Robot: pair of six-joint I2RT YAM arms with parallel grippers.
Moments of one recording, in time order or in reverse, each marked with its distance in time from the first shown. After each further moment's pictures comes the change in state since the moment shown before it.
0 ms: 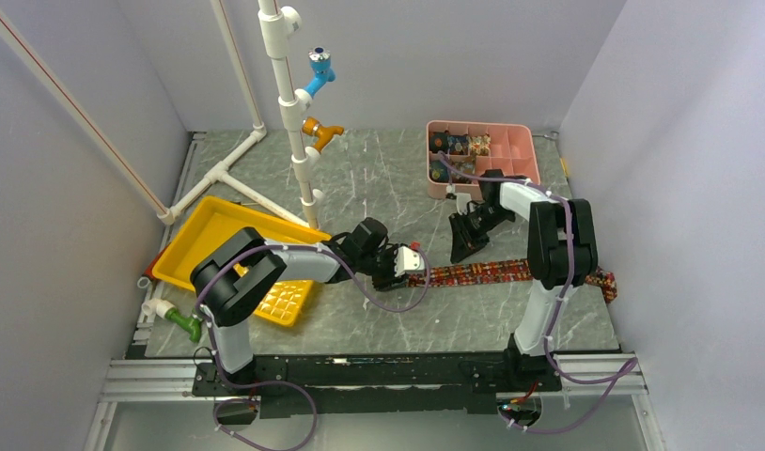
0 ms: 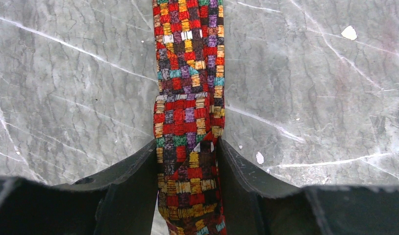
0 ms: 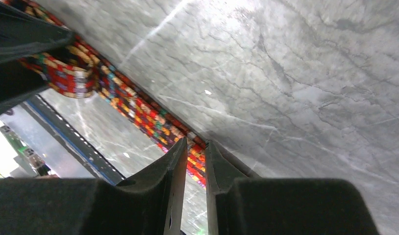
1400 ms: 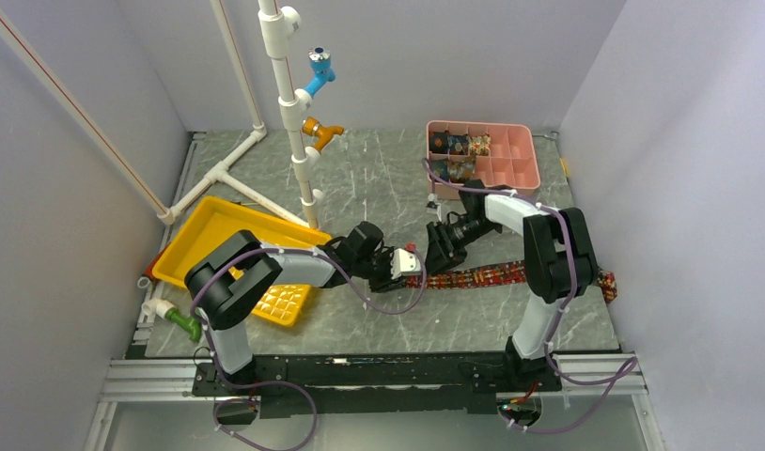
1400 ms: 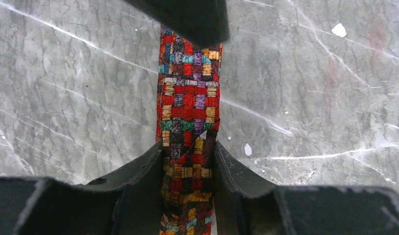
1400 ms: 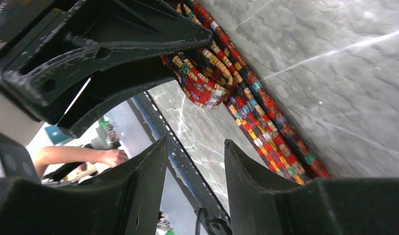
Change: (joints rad) left arm -0.005 -0.033 -0.061 0.042 -0.009 -0.054; right arm 0.131 -0.104 -0.115 0.026 -0.302 0.168
